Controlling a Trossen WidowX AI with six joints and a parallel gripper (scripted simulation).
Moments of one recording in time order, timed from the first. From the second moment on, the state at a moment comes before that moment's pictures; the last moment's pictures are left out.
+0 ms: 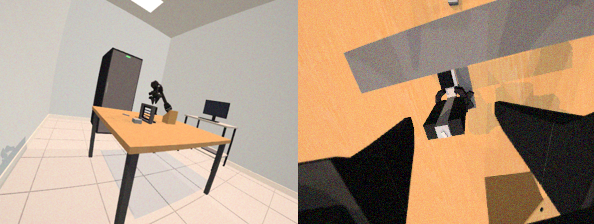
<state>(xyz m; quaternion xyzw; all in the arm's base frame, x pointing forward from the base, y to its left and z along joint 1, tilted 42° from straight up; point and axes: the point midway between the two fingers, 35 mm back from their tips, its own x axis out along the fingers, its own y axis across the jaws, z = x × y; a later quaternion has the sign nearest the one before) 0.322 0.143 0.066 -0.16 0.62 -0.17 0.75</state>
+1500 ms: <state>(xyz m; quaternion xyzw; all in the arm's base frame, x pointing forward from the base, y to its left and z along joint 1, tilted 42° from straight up) 0.306 0.134 0.015 -0.27 0.64 -0.22 0.68</state>
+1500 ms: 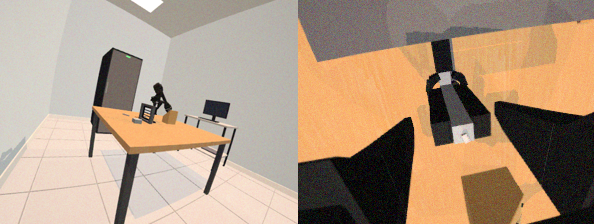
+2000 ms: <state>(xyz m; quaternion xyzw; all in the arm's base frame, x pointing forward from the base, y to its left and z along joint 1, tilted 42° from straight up) 0.307 0.118 -0.002 -0.27 0.64 -0.22 0.68</state>
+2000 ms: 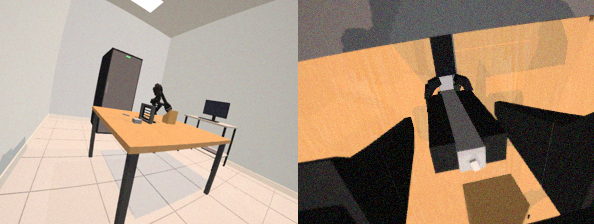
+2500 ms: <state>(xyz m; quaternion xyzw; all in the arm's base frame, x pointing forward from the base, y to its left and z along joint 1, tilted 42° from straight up) 0.306 0.115 -0.005 -0.27 0.64 -0.22 0.68</state>
